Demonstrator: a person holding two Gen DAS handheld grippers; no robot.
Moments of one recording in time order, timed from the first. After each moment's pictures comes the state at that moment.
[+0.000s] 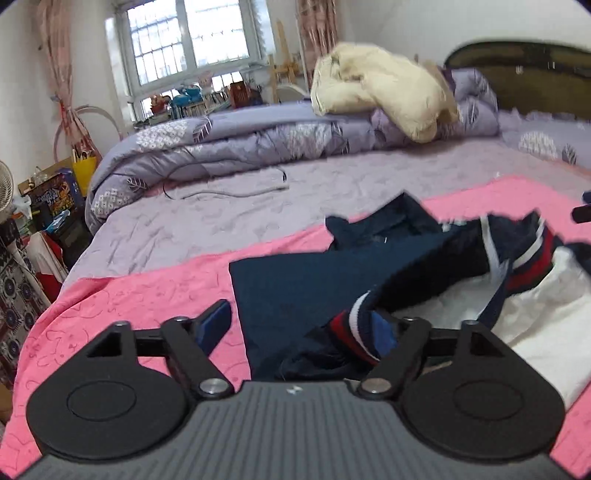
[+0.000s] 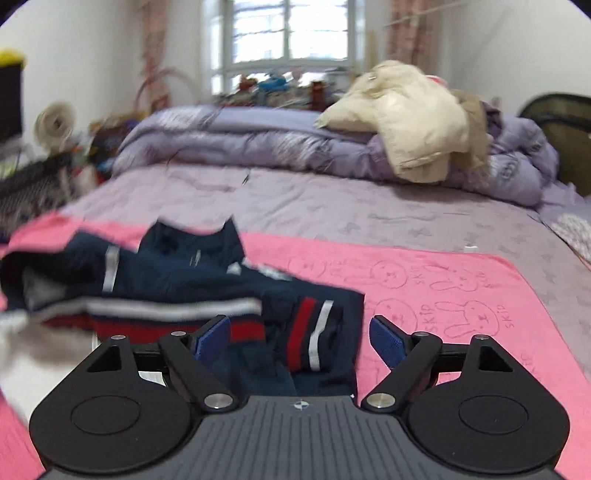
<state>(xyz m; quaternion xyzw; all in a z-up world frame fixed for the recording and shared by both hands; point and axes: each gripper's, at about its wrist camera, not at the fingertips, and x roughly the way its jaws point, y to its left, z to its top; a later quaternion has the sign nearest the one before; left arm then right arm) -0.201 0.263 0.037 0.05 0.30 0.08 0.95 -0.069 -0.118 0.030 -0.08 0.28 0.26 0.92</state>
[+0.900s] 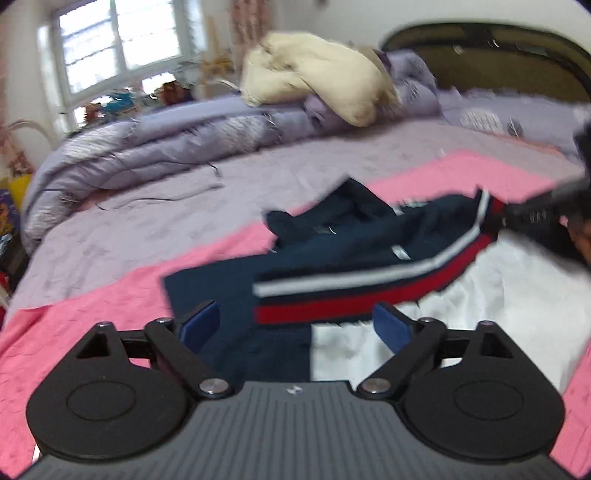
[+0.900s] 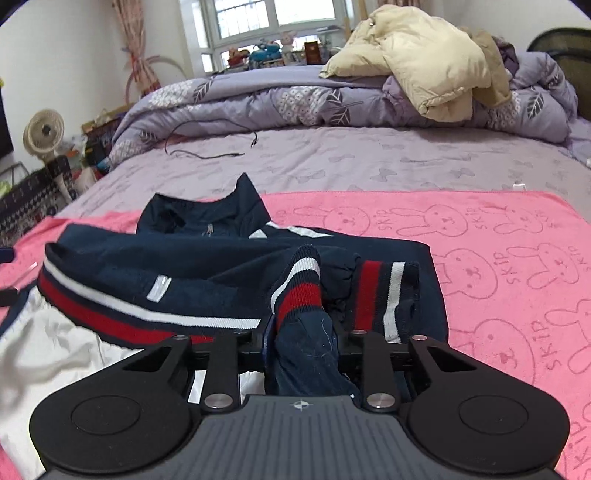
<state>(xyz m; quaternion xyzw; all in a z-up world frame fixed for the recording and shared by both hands) -0.160 0.255 0.005 0.10 0.34 -0.03 0.93 -0.034 -0.068 -0.018 -0.01 0.34 0.26 0.90</state>
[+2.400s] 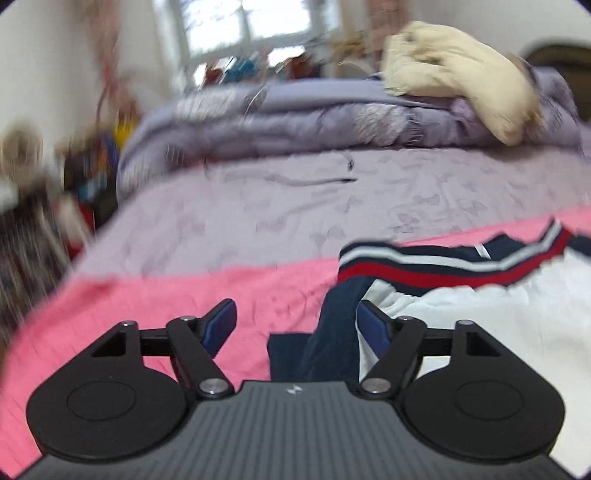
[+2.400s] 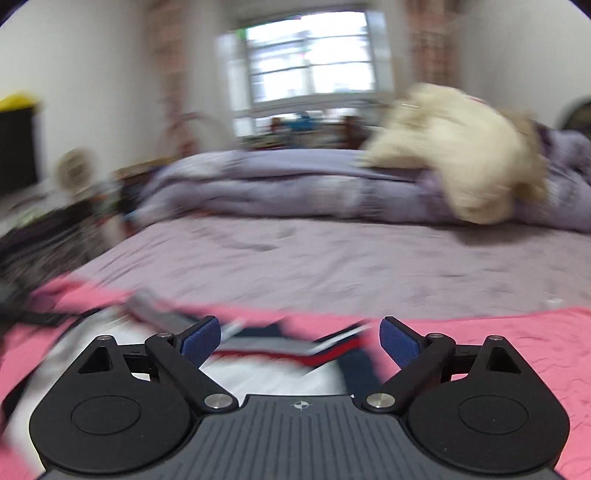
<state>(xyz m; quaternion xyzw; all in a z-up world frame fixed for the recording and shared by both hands) -0.081 0.311 0.018 0.08 0.31 0.17 0.93 0.001 -0.018 0.027 -0.02 0.23 0.34 0.91</state>
